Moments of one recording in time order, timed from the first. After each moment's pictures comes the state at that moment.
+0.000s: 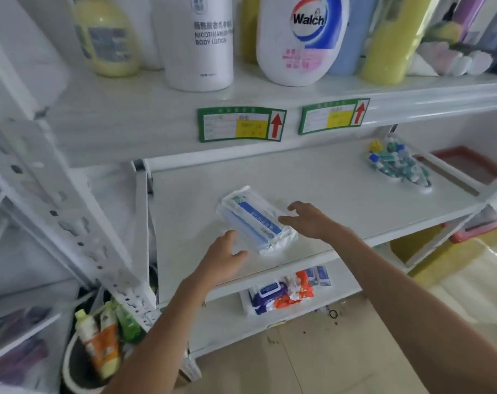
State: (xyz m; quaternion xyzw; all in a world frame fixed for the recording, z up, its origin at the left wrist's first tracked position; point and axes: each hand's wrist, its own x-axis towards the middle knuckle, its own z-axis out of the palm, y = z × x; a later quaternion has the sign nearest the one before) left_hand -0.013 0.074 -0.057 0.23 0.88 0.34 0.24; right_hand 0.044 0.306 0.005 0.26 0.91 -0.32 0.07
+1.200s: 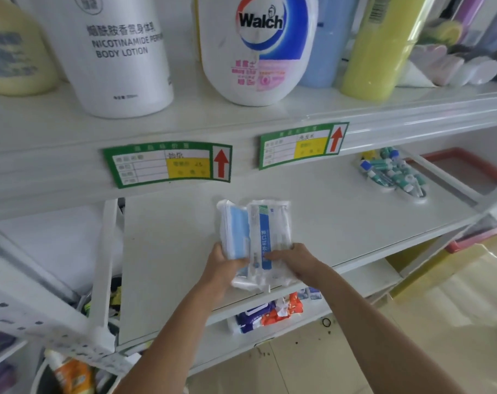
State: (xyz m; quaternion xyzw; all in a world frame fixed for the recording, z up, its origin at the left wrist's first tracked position) left_hand -0.039 0.169 -0.094 0.01 0.70 0.65 0.29; right_hand 0.038 0.364 -0.089 0.33 0.67 -0.66 0.08
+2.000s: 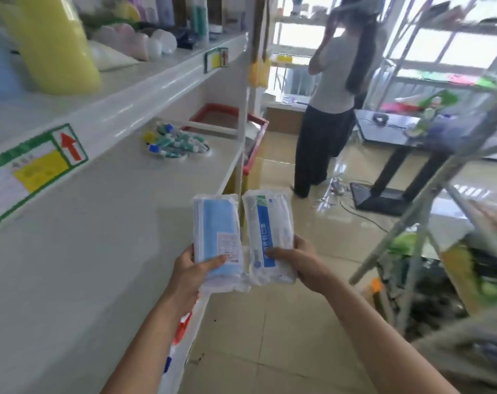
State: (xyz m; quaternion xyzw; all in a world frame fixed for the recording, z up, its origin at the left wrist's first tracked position) left_hand 0.064 0.288 -0.076 0.32 0.53 0.52 0.59; right_hand 0.323 0.339 -0.052 0.52 0.47 -0.62 -0.35
